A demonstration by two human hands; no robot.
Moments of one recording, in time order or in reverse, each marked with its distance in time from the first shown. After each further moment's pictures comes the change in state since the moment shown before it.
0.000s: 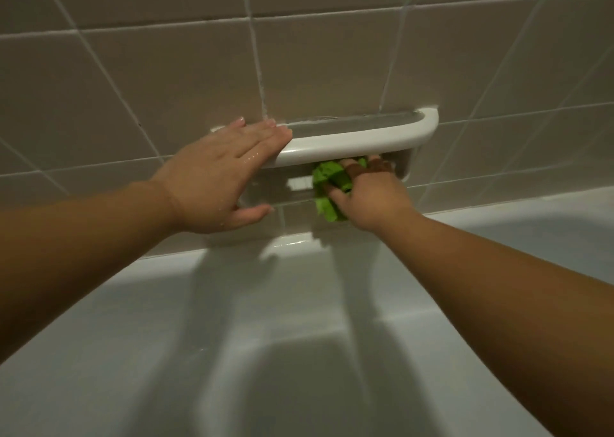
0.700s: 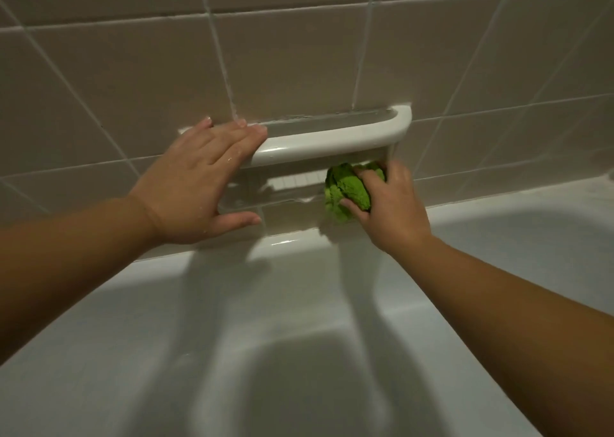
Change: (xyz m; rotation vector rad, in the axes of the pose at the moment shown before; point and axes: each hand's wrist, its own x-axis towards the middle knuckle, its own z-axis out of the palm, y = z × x) left_hand 0.003 0.015 0.010 0.018 0.051 -0.065; right_hand -0.042 0.055 0.005 0.117 0.246 -0.044
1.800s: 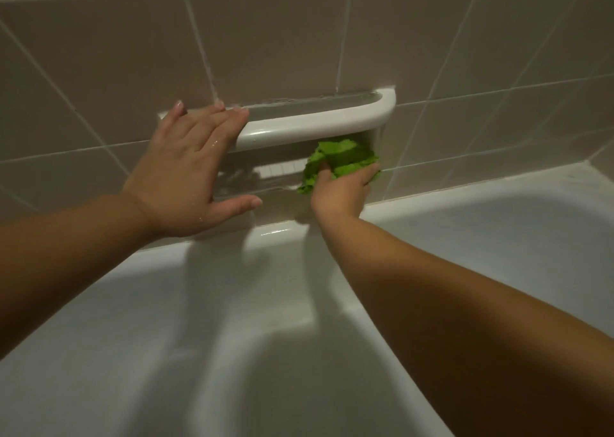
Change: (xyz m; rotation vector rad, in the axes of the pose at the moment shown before) left_hand 0.000 0.019 0.003 -0.022 0.052 -0.129; right_hand 0.021 -0.076 0.039 0.832 0.123 0.872
